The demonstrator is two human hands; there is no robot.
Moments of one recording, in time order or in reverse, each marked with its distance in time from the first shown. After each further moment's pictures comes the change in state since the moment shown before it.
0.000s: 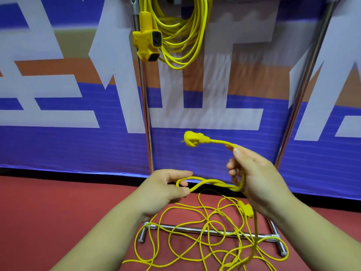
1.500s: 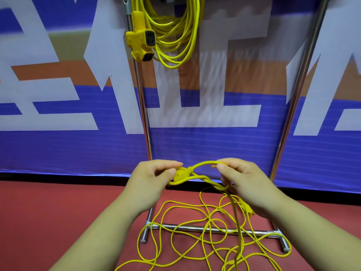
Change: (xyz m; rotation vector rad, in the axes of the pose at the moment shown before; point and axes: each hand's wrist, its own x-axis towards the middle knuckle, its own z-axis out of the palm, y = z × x) left_hand -0.004 0.013 -0.012 0.346 0.263 0.265; right_hand 0.000 0.016 -0.008 -0.380 -0.192 -0.019
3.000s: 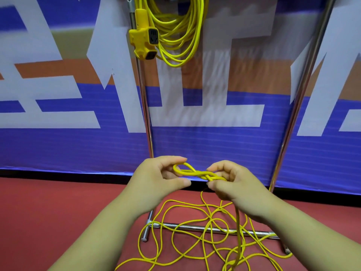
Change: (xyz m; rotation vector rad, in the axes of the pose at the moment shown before) left_hand -0.007 0.016 -0.002 0.022 -0.087 -0.020; right_hand 0.001 0.007 0.013 0.140 -0.209 -0.001
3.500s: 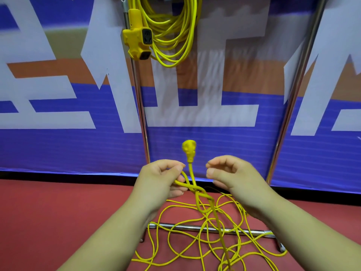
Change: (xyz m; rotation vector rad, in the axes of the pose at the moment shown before) left_hand -0.001 0.016 0.036 -0.444 0.161 -0.280; right_hand -0.002 -0.009 -0.005 0.038 0.220 0.020
